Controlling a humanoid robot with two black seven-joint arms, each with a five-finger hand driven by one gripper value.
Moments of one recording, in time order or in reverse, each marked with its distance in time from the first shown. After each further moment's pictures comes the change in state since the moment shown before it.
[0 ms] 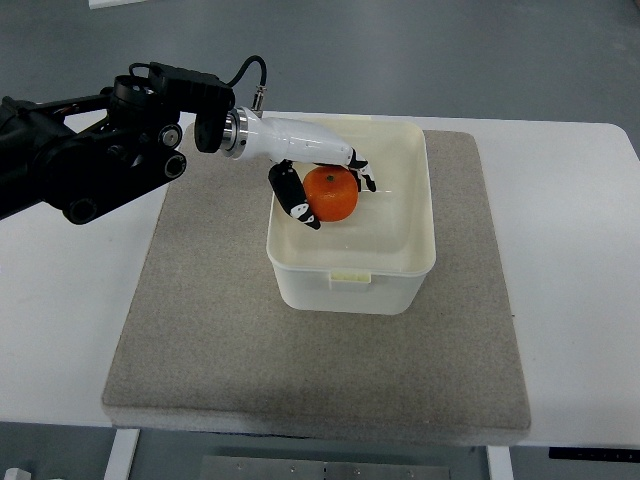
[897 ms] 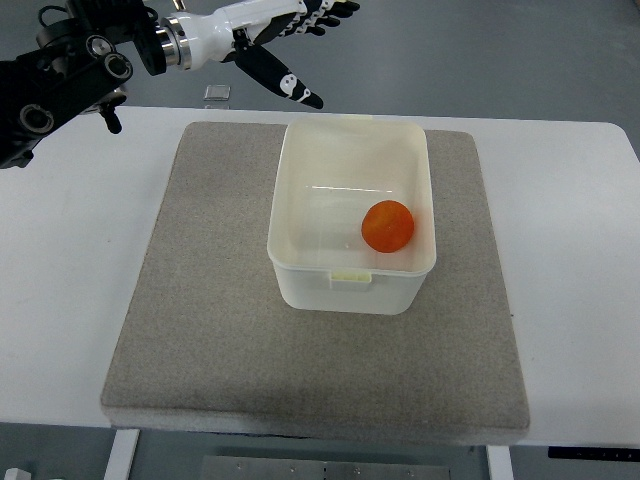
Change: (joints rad) left arm -0.027 0.015 -0.122 0.305 -0.733 0.009 0.002; right arm 0.000 0.000 0.000 0.000 0.000 0.000 0.000
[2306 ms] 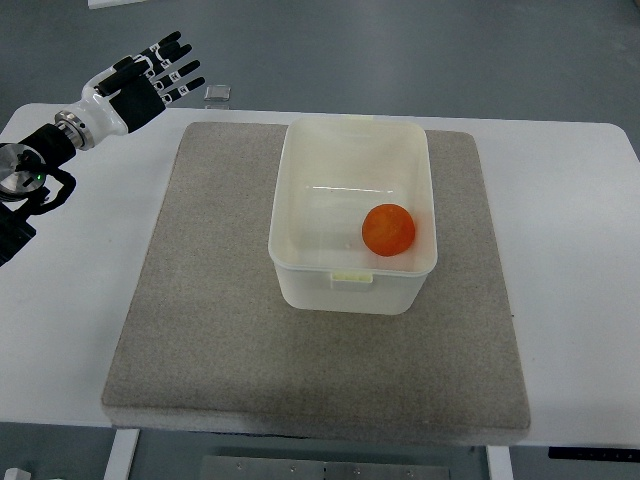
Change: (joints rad) left arm 0.287 -0.008 -0.162 0.349 -1.242 -0.251 0.446; right arm 0.000 0.000 0.001 0.056 0.001 0.069 -0.003
